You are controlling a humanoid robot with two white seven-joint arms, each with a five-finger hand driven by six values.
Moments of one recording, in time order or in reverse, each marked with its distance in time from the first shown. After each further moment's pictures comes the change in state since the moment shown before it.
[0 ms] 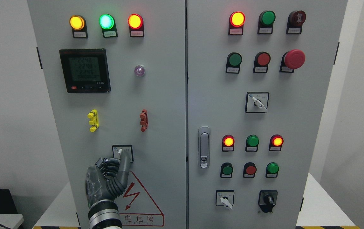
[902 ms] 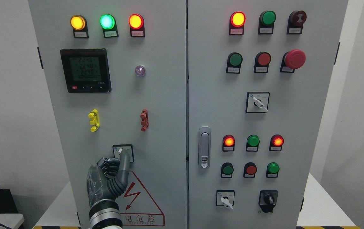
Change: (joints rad) left arm -0.004 0.001 0.000 0.001 0.008 0.002 -0.011; right arm 0.000 0.000 0.000 0.000 0.000 0.000 0.000
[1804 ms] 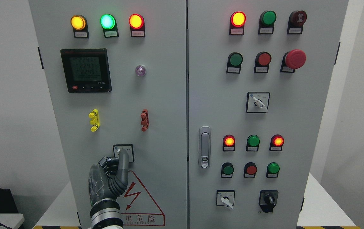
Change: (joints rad) left arm -0.001 0.000 -0.001 0.004 0.004 -0.004 -0.013; right arm 0.000 0.000 0.000 0.000 0.000 0.000 0.000
